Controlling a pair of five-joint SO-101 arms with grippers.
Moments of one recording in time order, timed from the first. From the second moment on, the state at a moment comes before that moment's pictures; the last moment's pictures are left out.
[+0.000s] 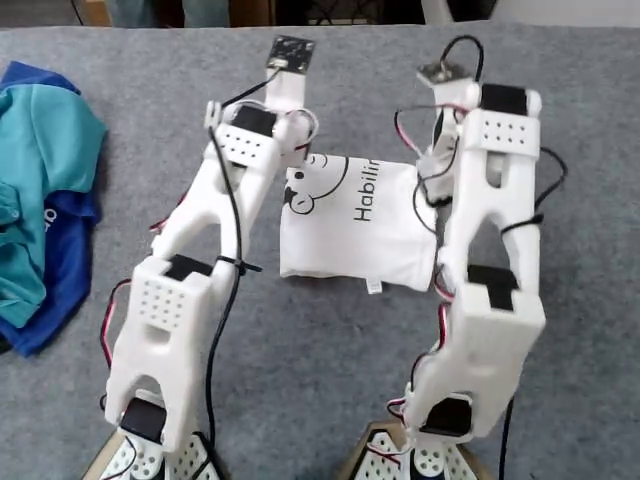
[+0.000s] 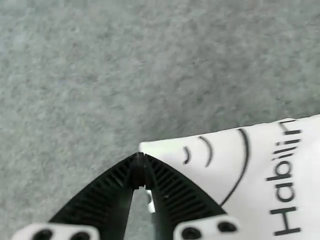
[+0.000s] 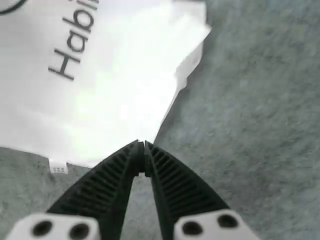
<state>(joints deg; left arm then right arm) 16.0 44.7 -44.5 64.4 3.6 8.5 22.6 -19.2 94.4 23.1</state>
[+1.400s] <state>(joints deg) 15.9 62.5 -92.5 100.6 -3.6 13.5 -19.7 16.8 76.0 23.3</state>
